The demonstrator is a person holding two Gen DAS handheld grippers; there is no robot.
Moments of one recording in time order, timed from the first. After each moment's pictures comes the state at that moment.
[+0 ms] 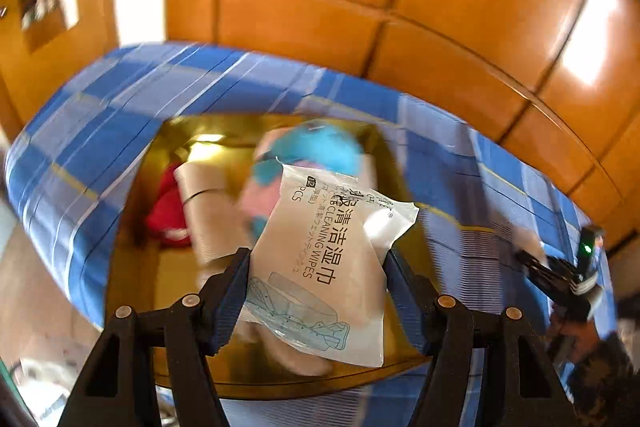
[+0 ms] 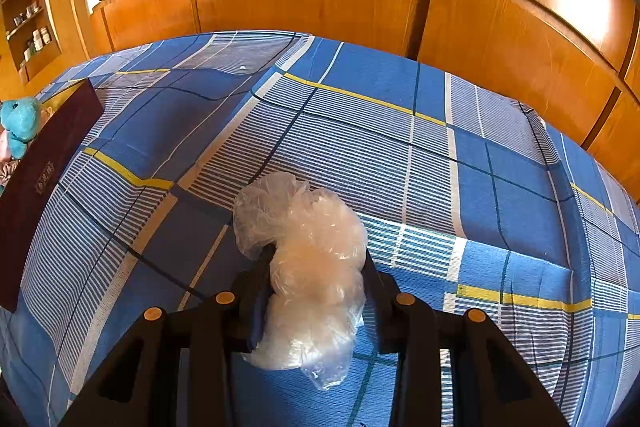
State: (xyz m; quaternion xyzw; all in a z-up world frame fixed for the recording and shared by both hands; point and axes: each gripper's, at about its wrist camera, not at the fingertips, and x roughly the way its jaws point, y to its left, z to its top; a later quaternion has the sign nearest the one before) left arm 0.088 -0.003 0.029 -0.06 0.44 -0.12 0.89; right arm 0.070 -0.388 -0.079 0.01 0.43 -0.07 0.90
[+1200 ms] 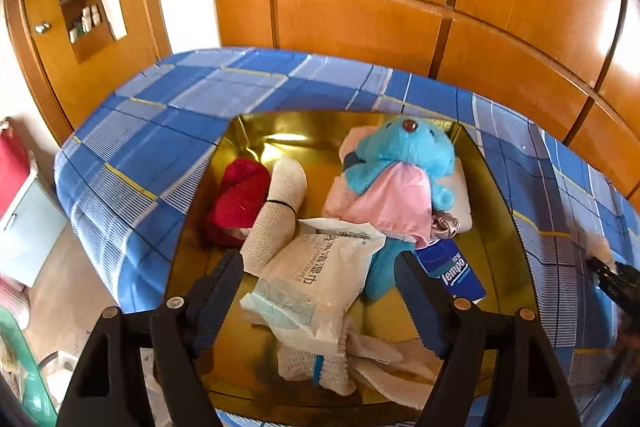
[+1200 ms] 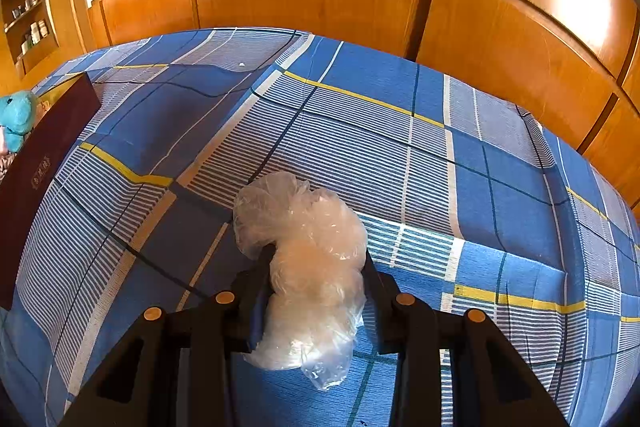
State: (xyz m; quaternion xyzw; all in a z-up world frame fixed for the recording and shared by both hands) left arm 0.095 0.024 -0.001 -0.01 0.43 -0.01 0.90; right arm 0.071 -0.386 -0.079 0.00 0.43 -0.07 0.90
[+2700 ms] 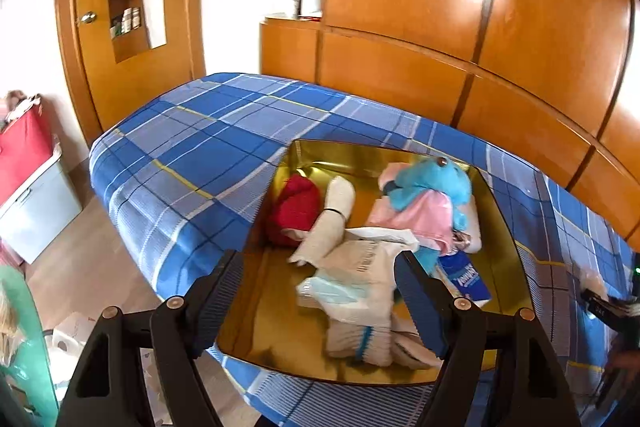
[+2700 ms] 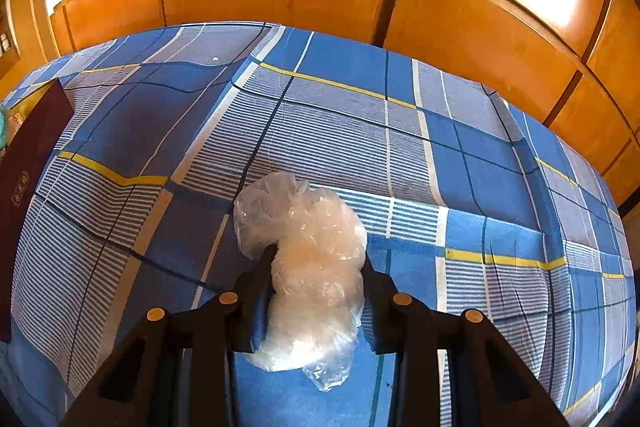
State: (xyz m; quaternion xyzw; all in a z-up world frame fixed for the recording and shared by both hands) left arm 0.043 0.069 0.019 -0.06 0.36 0.03 0.93; right arm 0.067 -0.367 -0.075 0.01 0.45 -0.15 0.88
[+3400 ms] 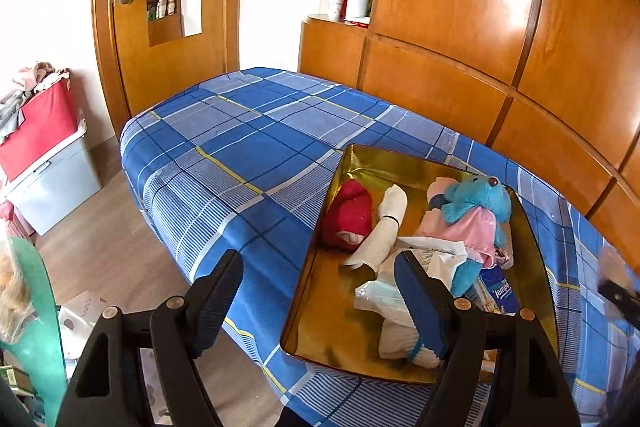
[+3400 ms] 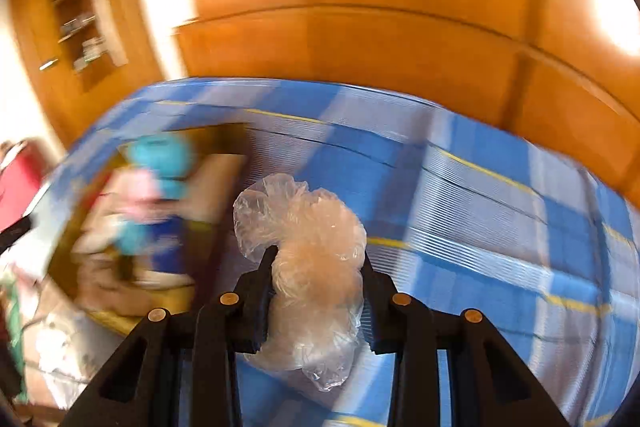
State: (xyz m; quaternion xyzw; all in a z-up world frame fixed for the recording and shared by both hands) left arm 0.033 0.116 0.017 -0.09 0.35 0.08 0.93; right arm 0.056 -0.230 0.018 0.02 0.40 0.06 0.92
